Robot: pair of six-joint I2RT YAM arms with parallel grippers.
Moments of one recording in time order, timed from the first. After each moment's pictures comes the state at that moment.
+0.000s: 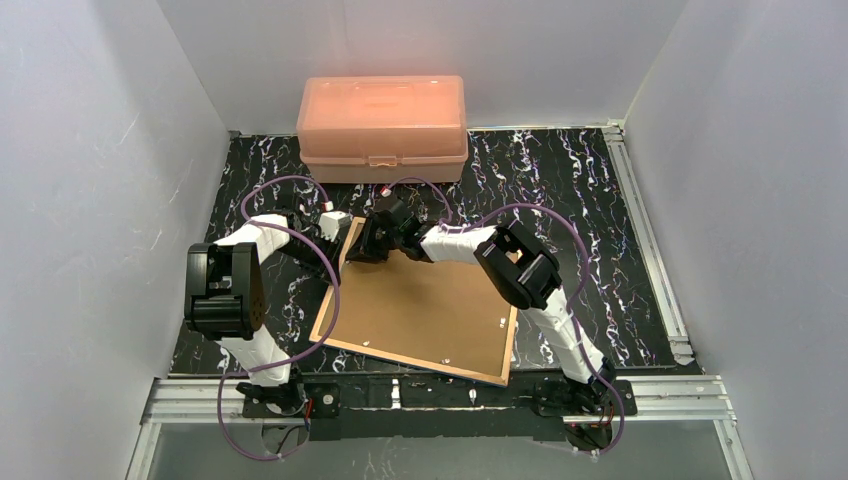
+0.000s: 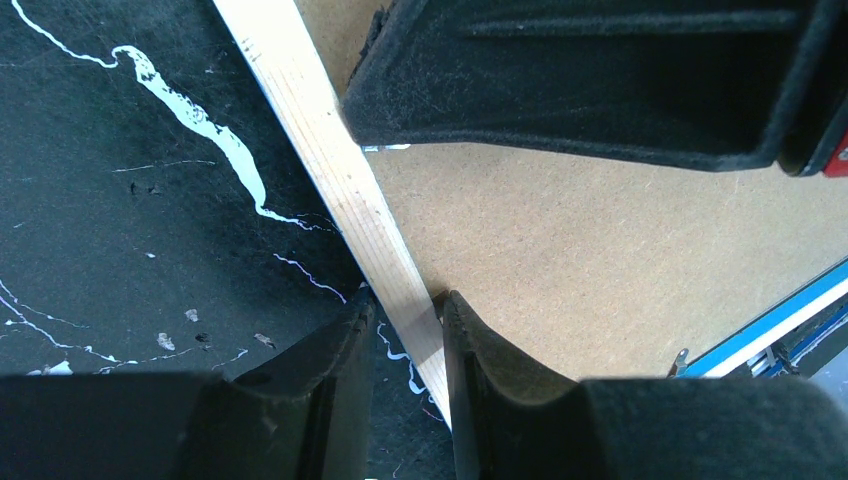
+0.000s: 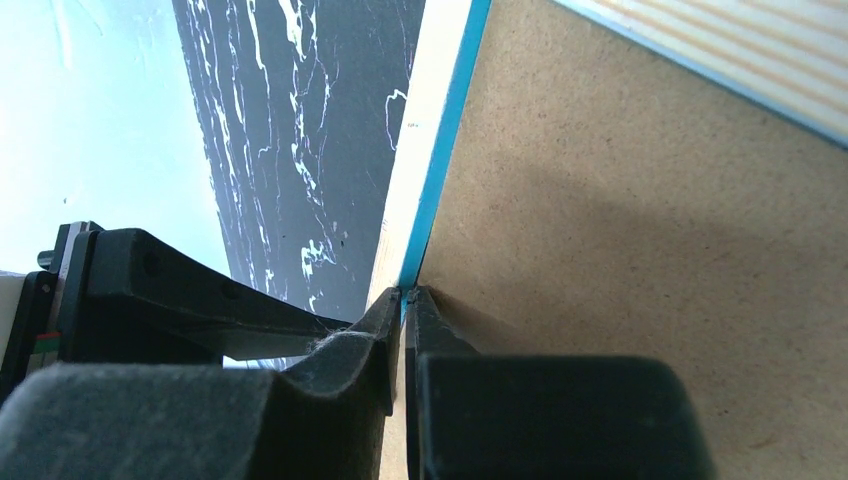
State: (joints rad) left arm -0.01 1.69 0.98 -0.73 0.51 0.52; right arm 0.91 2.34 1.62 0.12 -0.28 1.10
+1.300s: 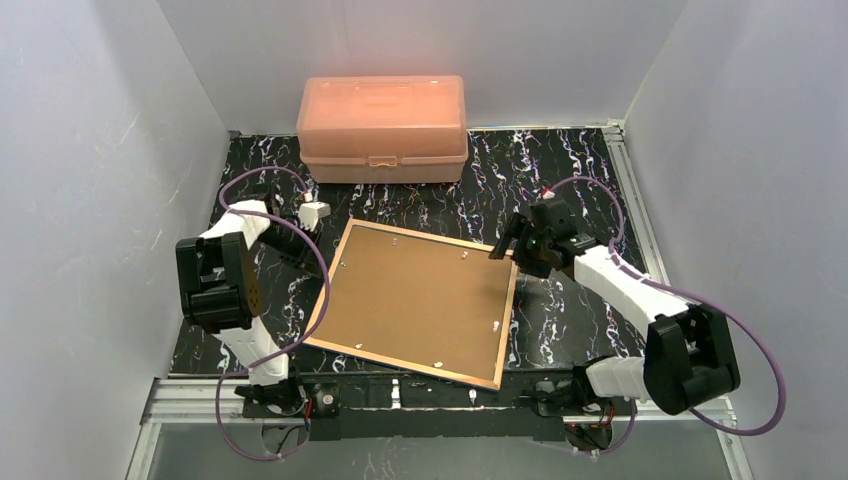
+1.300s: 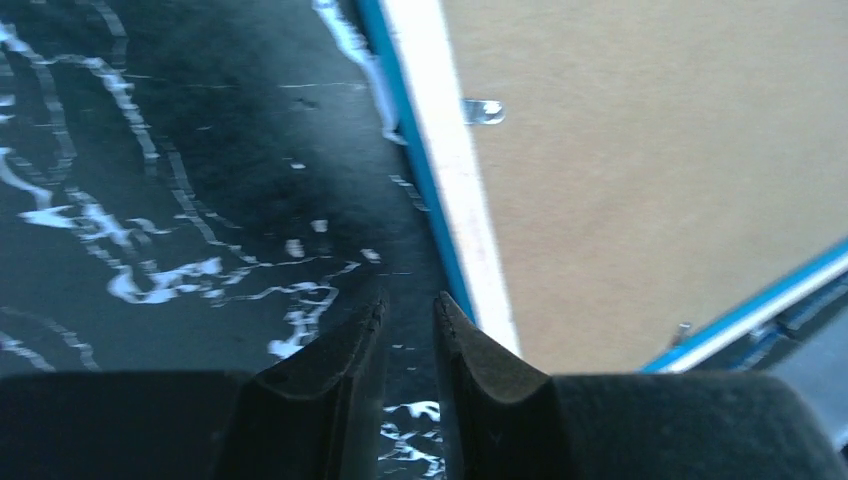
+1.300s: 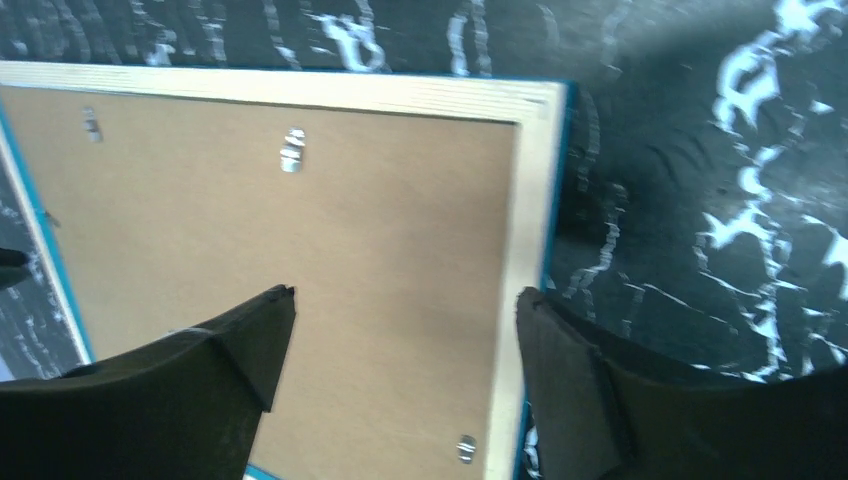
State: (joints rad) left arm 0.13 1.74 1.13 -0.94 0.54 0.61; right arm 0.41 1.31 0.83 -0.43 -0.07 0.72
